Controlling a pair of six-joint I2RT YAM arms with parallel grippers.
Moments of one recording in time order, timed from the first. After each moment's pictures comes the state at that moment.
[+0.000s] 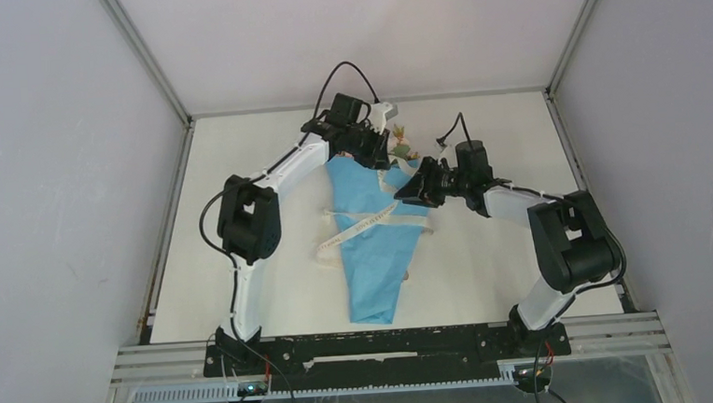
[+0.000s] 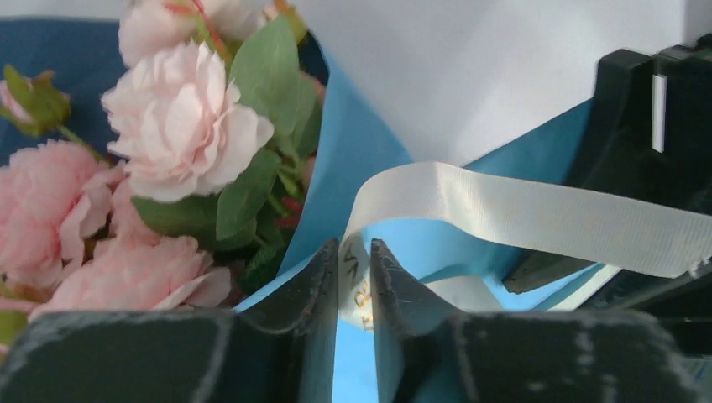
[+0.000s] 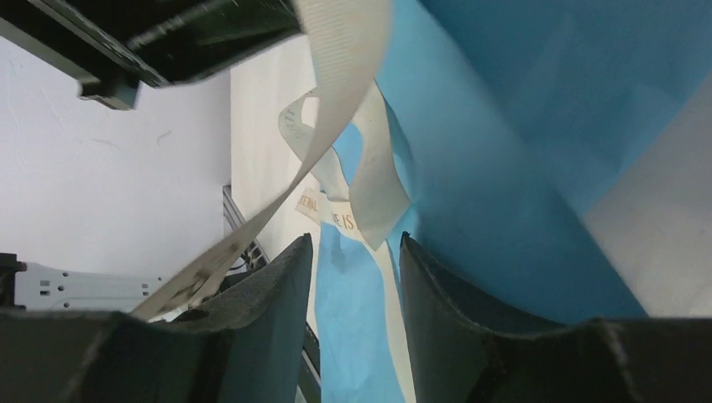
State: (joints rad) left arm -0.54 2.18 1.91 -0.54 0.51 0.05; right arm 0.26 1.64 0.83 0.18 -0.74 0.76
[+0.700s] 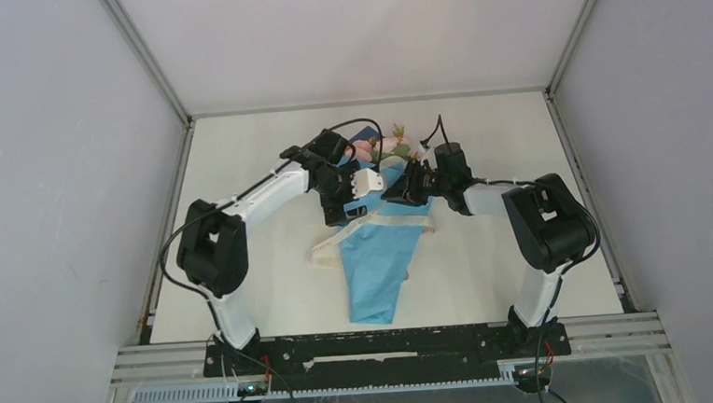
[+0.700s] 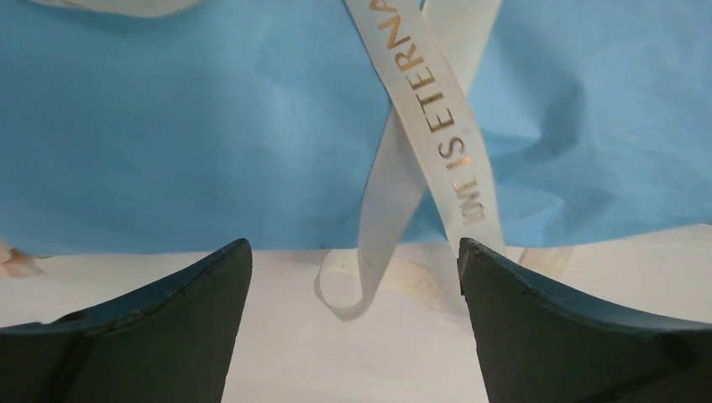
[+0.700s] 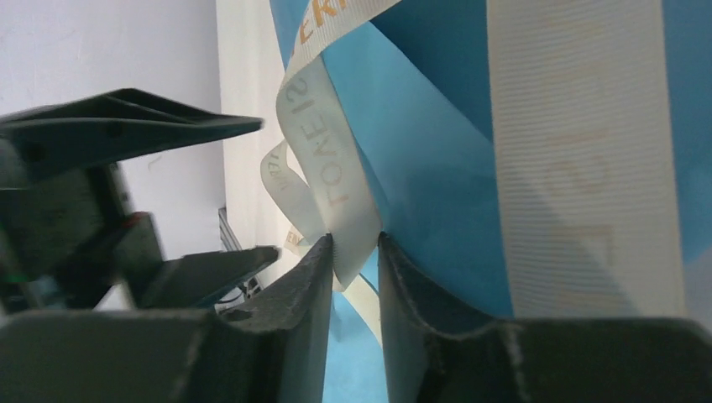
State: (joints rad) left arm -0.56 1.81 1.46 -0.83 0.32 0.89; right arm 0.34 1.81 0.89 0.33 -0.66 0.85
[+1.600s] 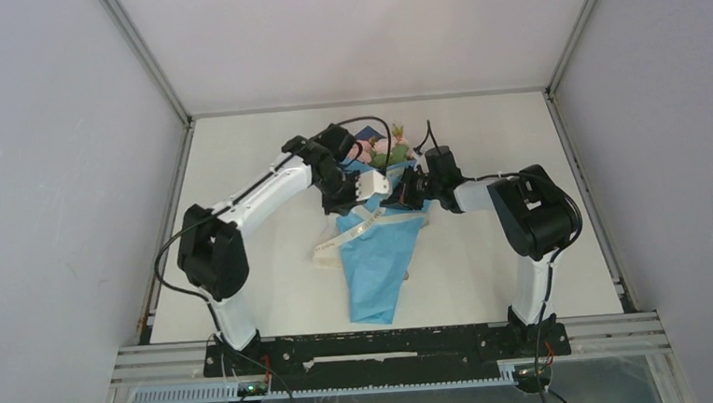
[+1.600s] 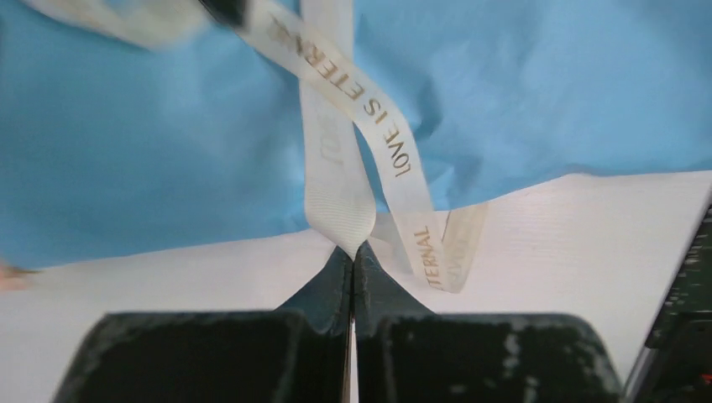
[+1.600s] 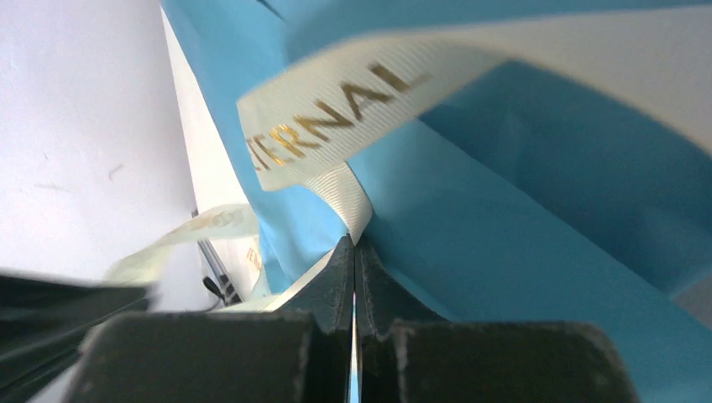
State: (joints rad) left arm -0.61 1.84 1.52 -1.00 0.28 0.94; right arm 0.38 1.93 0.96 0.29 -0.60 0.85
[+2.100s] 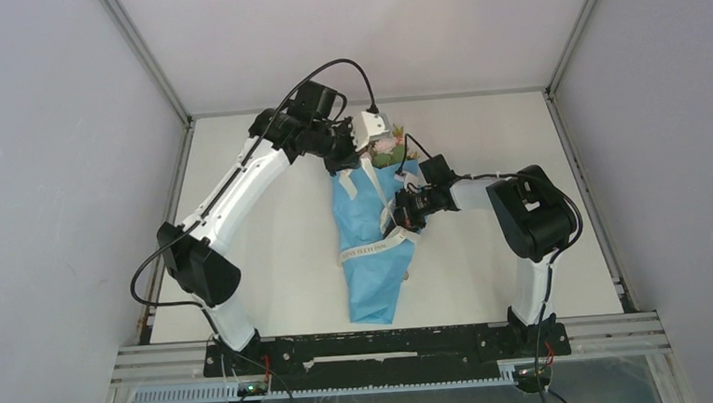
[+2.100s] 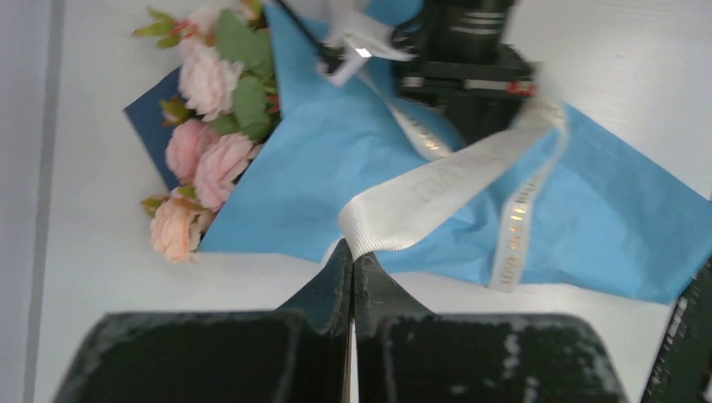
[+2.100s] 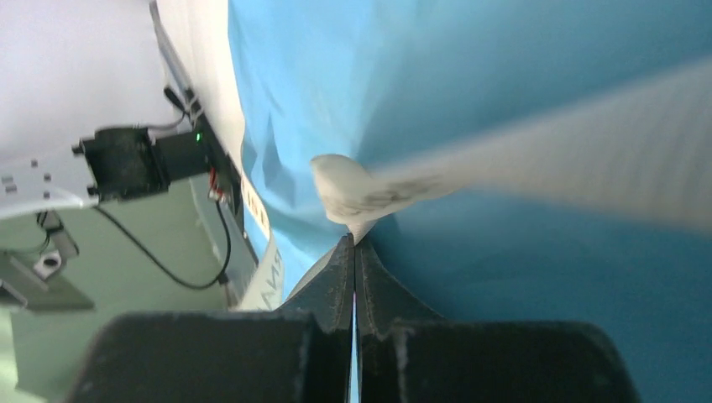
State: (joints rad) left arm -0.59 1.76 1.89 -1.03 0.44 0.71; right arm 0.40 1.92 1.00 -0.10 -0.89 0.46
